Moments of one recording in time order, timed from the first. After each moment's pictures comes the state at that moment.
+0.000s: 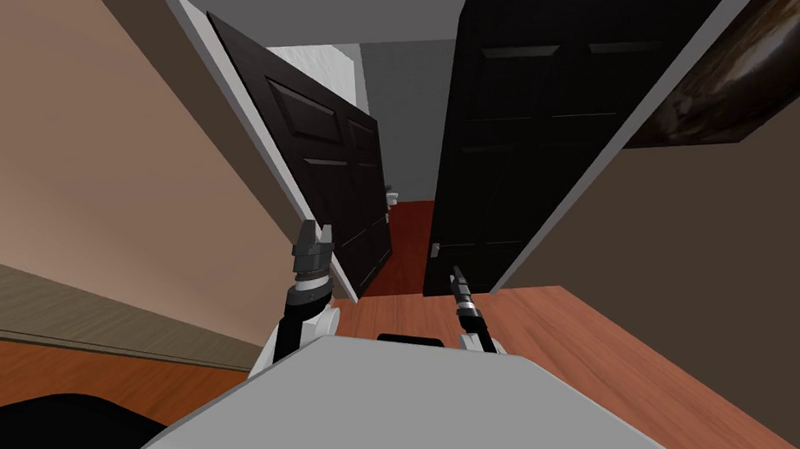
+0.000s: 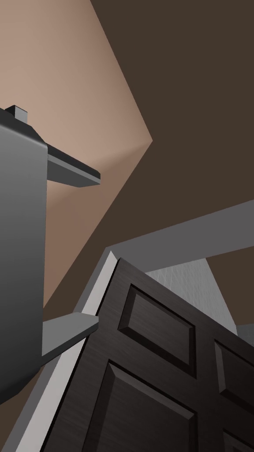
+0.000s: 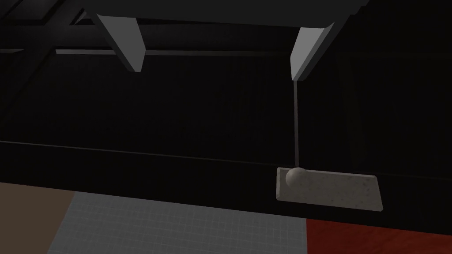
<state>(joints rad) 0.25 -0.07 0.07 -1.33 -0.04 -0.63 0.05</state>
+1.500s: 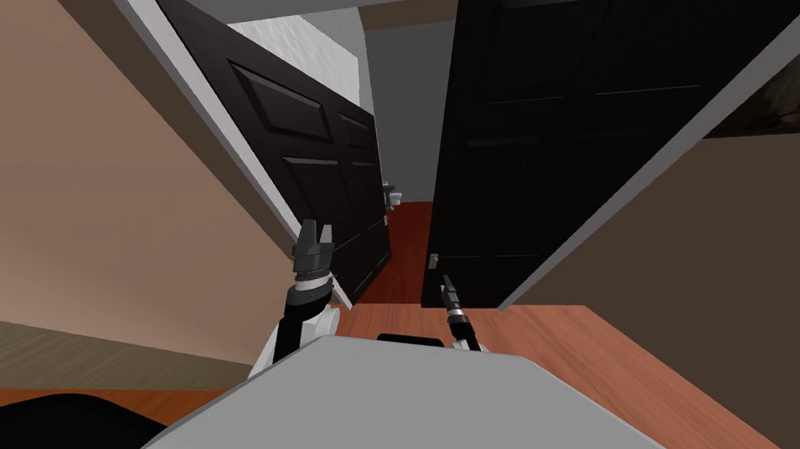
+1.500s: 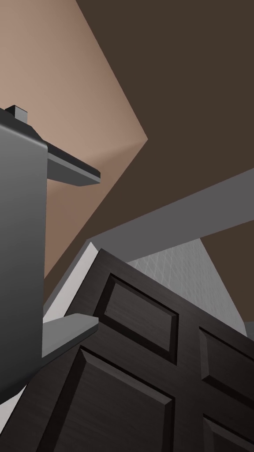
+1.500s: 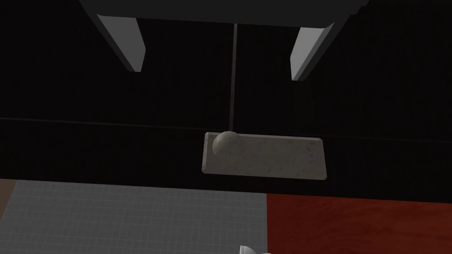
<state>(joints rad) 0.14 -0.04 0.12 -1.00 -0.05 -0.72 0.01</state>
